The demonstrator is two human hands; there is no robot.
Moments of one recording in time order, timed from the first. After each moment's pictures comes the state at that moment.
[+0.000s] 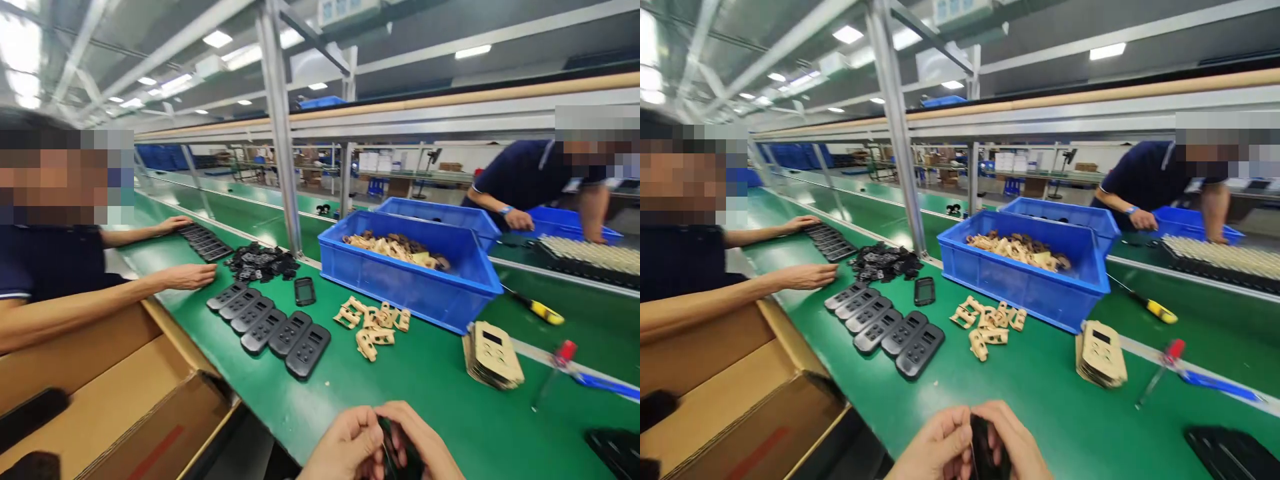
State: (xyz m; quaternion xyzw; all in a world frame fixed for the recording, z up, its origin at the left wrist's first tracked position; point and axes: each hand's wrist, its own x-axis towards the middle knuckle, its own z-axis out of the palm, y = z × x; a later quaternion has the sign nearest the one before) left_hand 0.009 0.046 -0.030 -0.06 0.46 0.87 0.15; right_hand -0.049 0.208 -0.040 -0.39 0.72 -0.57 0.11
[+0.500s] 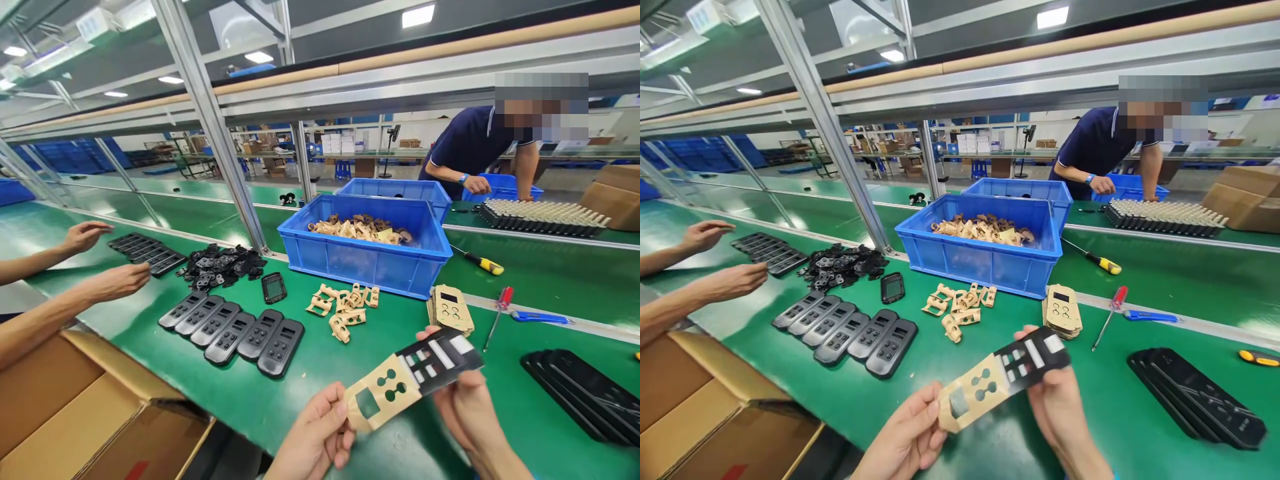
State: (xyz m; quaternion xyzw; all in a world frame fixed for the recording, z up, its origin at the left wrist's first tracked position) left_hand 0.014 0.037 -0.004 -0.10 0.43 0.88 0.17; right_hand -0.068 0.243 0.005 -0.01 0.44 -0.90 0.00
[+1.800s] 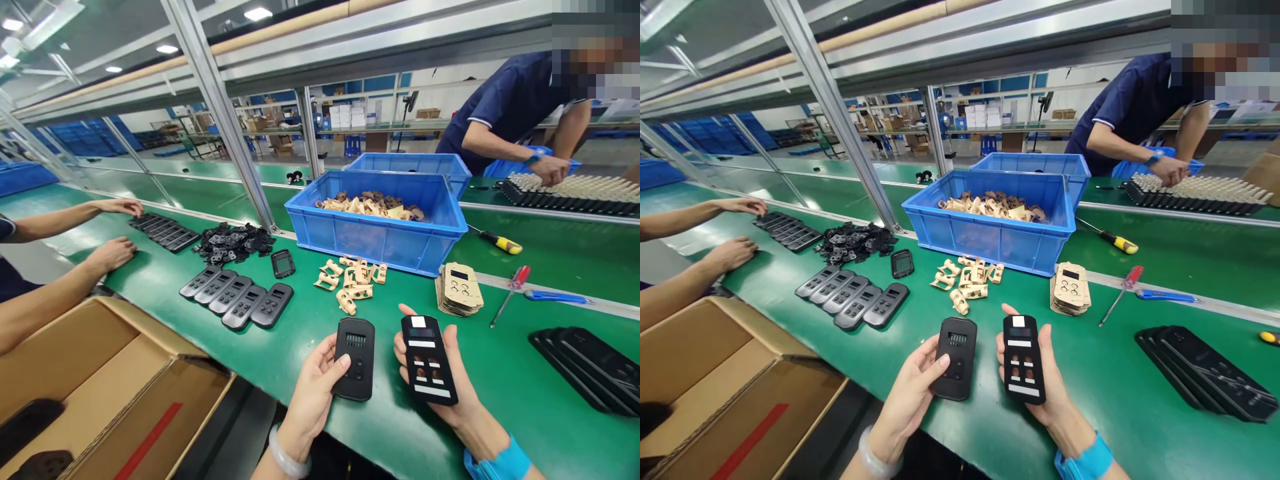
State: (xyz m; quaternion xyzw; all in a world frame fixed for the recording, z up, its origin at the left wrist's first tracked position) left_hand 0.009 0.039 -0.005 -0.12 0.52 0.85 0.01; right_hand -0.052 0.231 -0.002 0.00 0.33 -0.90 0.27
